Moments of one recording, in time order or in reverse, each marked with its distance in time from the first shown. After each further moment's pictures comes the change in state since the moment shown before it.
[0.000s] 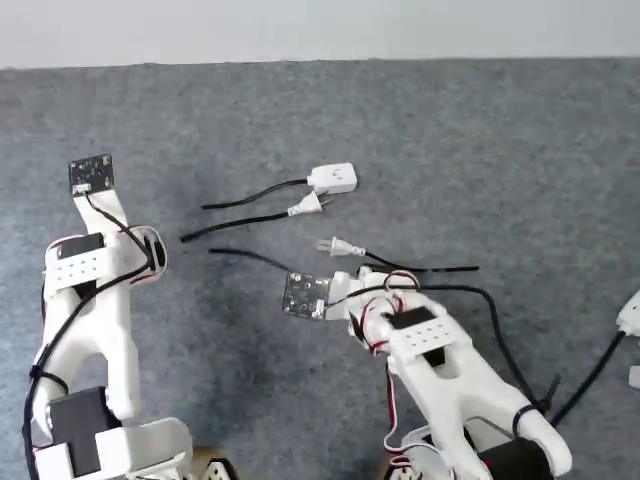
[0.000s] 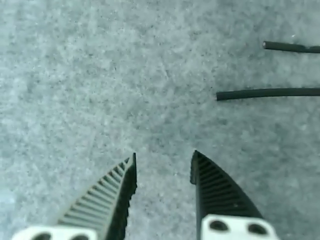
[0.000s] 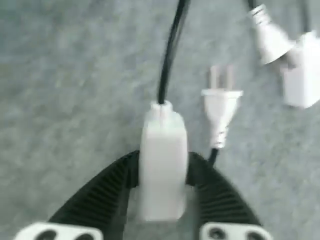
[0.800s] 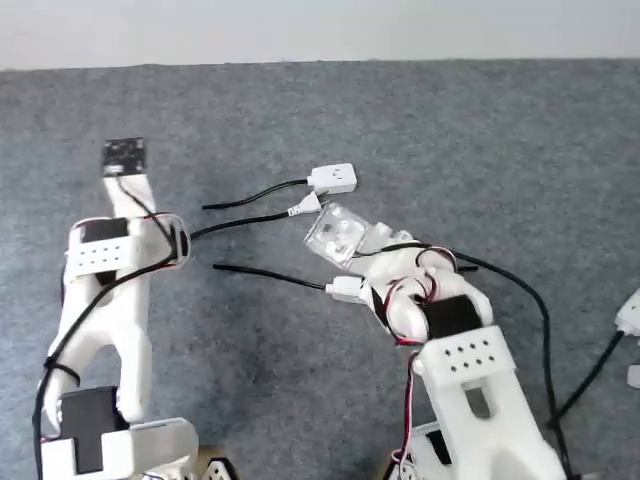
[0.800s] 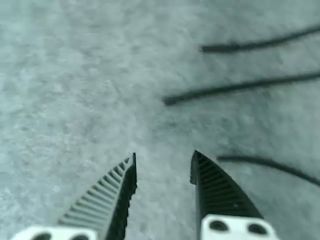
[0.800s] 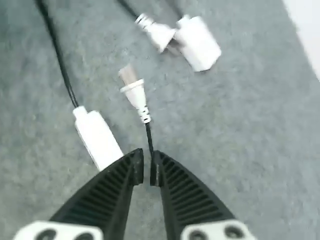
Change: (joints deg) left arm 8.4 0.0 -5.7 6.2 -0.9; right arm 4.2 -22.4 -10.8 22.1 -21.7
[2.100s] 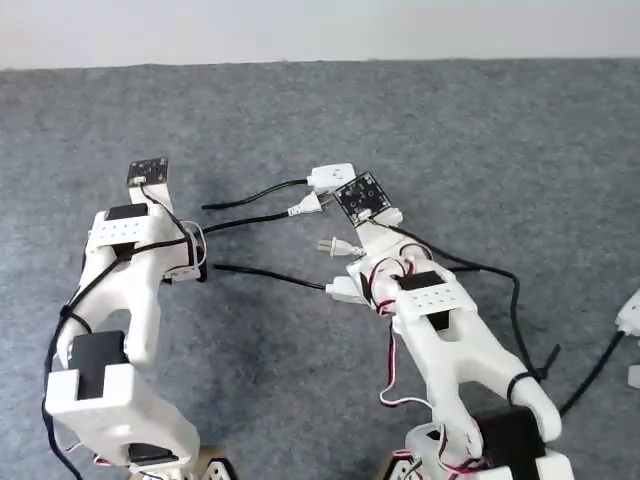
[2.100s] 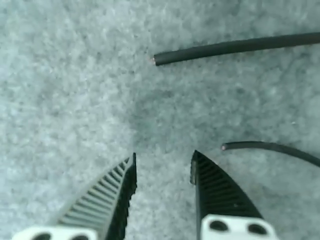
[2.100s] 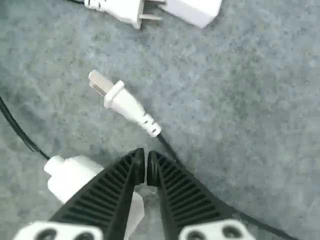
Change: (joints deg) left arm 0.9 17.2 -7.9 5.9 4.6; right arm 1.5 32.4 0.0 -24.3 -22.5
